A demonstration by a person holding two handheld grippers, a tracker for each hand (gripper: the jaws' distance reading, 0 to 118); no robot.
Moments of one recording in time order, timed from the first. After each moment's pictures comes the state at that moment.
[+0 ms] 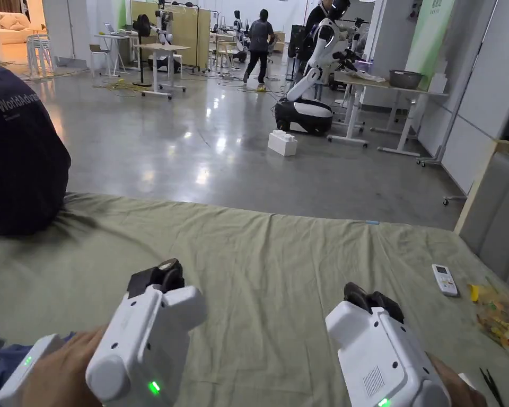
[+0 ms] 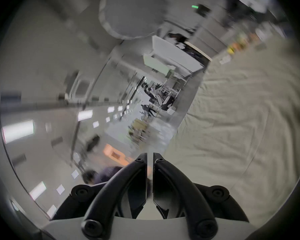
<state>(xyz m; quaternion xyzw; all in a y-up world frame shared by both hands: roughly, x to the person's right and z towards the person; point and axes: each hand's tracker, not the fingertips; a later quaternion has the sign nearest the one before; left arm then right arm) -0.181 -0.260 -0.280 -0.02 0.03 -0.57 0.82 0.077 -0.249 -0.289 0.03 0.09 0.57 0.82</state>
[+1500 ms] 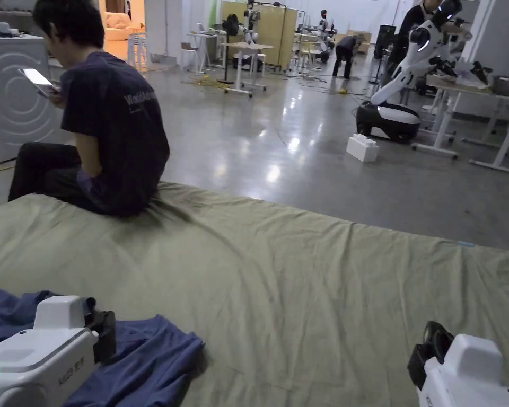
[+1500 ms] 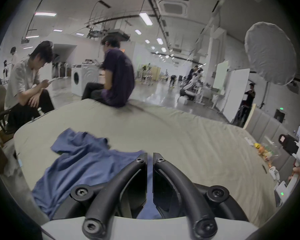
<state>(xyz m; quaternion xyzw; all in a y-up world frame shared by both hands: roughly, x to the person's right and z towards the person) -0.407 -0.274 -0.199 -0.21 0.15 0.11 0.96 0.055 -0.256 -0.283 -0.06 0.04 0.02 1.00</state>
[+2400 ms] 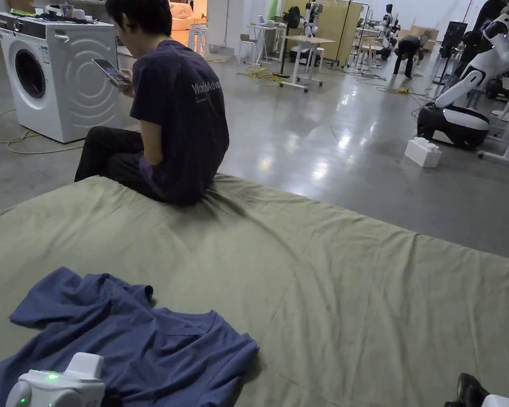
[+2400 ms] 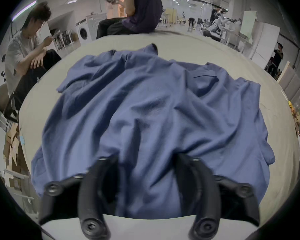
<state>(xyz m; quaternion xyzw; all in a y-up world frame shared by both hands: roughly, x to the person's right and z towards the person) -0.513 -0.445 -0.228 -0.46 0.17 0.07 0.87 0.002 -0.294 -0.283 -0.09 0.07 0.10 0.99</state>
